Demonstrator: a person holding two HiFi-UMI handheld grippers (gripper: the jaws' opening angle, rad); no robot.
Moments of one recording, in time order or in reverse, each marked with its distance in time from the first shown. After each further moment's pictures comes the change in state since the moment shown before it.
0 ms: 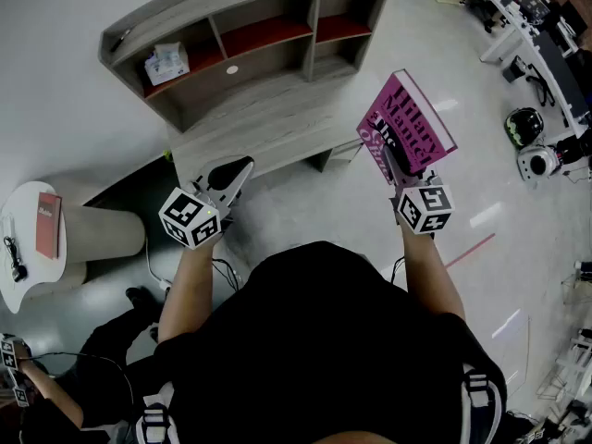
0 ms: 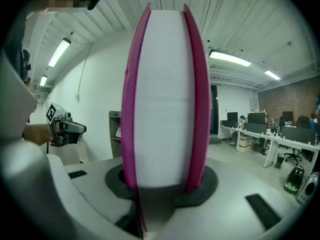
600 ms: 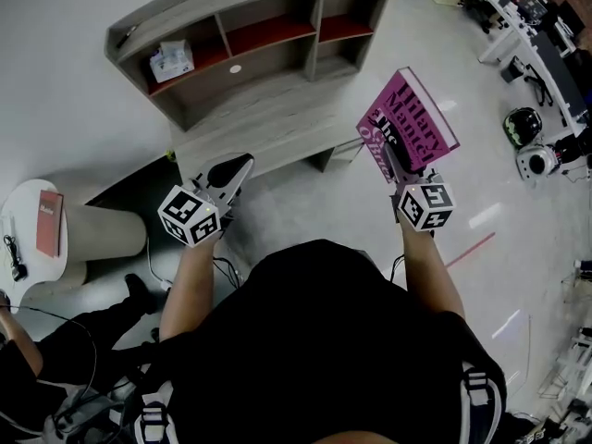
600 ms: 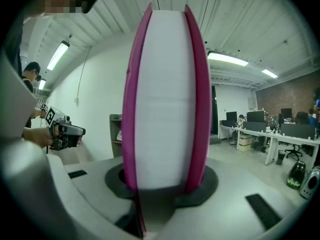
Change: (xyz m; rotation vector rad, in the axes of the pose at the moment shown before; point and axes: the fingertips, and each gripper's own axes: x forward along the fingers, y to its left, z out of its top) left arm -0.017 0.000 0.005 -0.020 -0.020 -0.006; right arm -0.005 0.013 0.005 0.030 -0.017 -0.004
